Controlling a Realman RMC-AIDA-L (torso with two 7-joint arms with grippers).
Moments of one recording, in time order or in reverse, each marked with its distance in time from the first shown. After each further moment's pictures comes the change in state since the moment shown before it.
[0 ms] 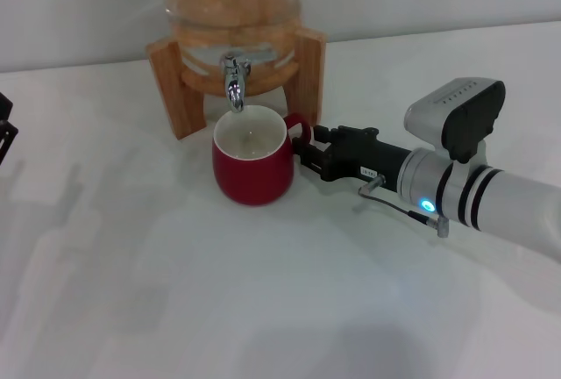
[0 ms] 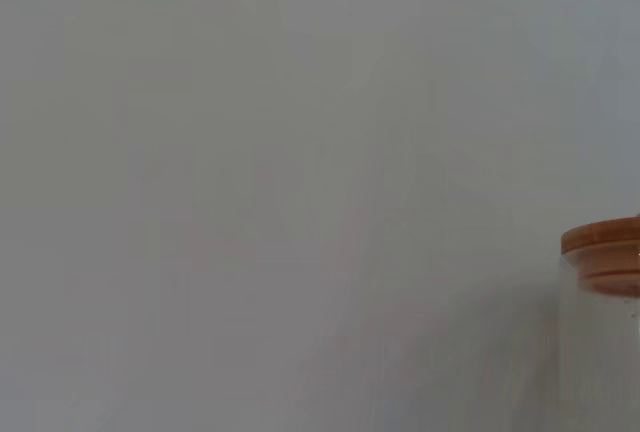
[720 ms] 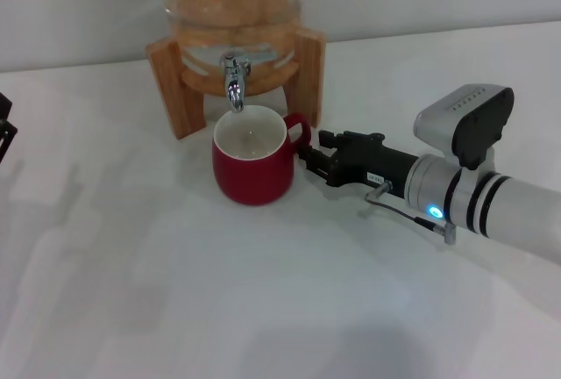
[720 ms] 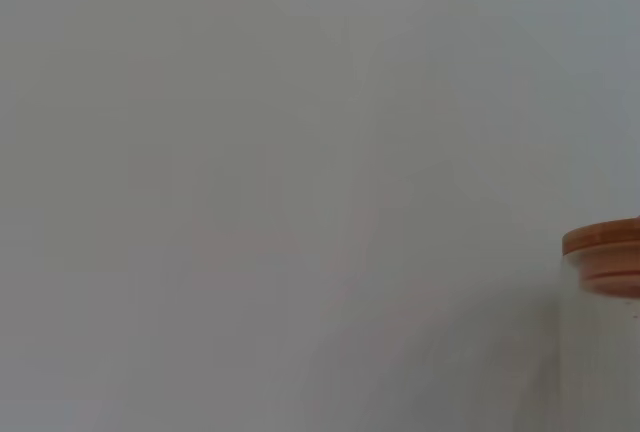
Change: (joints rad) left arm -0.001 0.000 0.000 0.000 -0.002 0.000 0.000; right arm -0.021 -0.006 -0.011 0.001 0.000 -0.025 0.006
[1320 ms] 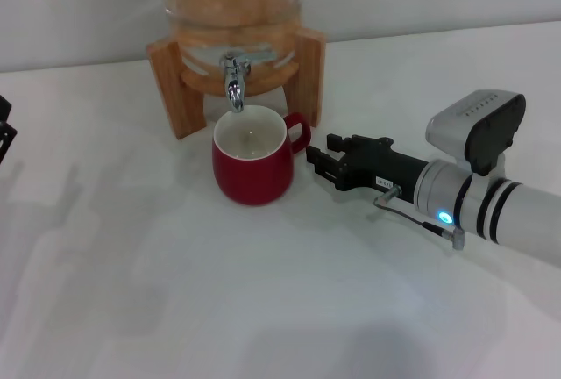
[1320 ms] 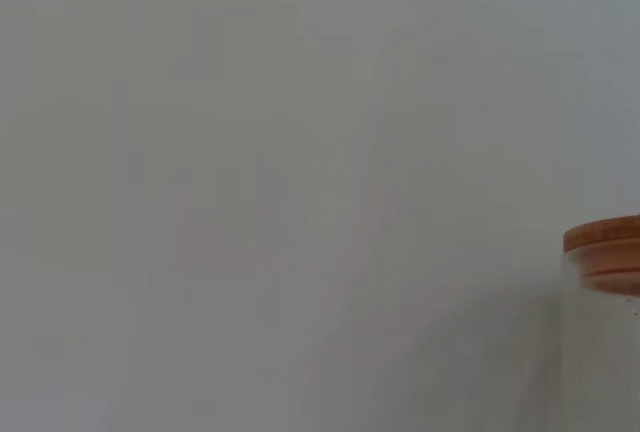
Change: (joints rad) left arm 0.002 0.000 0.000 -0.001 0.000 0.000 0.000; right arm -0.025 -0.007 0.000 0.000 -0.001 -0.022 0.001
